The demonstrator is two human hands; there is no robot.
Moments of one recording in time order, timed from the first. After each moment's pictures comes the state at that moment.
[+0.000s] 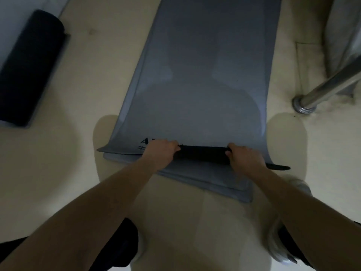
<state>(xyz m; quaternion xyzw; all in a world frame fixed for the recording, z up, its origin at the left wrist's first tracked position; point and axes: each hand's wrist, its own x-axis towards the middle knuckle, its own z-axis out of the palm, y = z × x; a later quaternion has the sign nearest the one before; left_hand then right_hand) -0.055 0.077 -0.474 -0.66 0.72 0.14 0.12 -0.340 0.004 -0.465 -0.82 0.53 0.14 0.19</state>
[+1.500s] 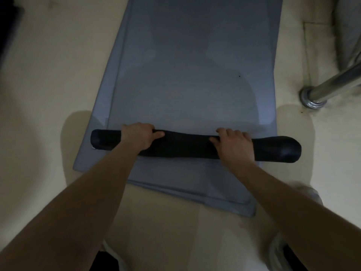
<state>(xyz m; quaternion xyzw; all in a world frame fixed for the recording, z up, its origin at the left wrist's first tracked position) -0.004 -0.011 -0.542 -0.76 0.57 0.23 0.21 -0.302 -0.046 -0.529 -0.83 0.54 0.12 0.06</state>
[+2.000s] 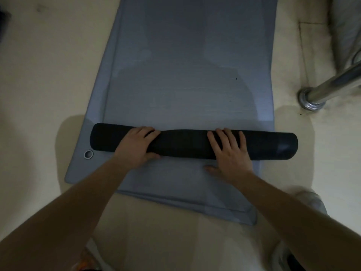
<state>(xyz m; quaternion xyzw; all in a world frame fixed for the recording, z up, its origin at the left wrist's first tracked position) 0.010 0.008 -0.569 -0.65 0.75 0.16 0.03 -0.314 -0.047 -0.563 -0.88 0.46 0.11 0.04</state>
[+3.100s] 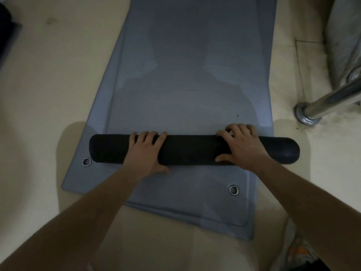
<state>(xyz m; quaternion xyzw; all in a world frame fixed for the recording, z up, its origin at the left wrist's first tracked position) -0.029 -0.004 -0.556 -0.70 0.70 0.12 0.10 -0.339 -0.126 -0.527 -0.90 0.41 0.14 0.08</state>
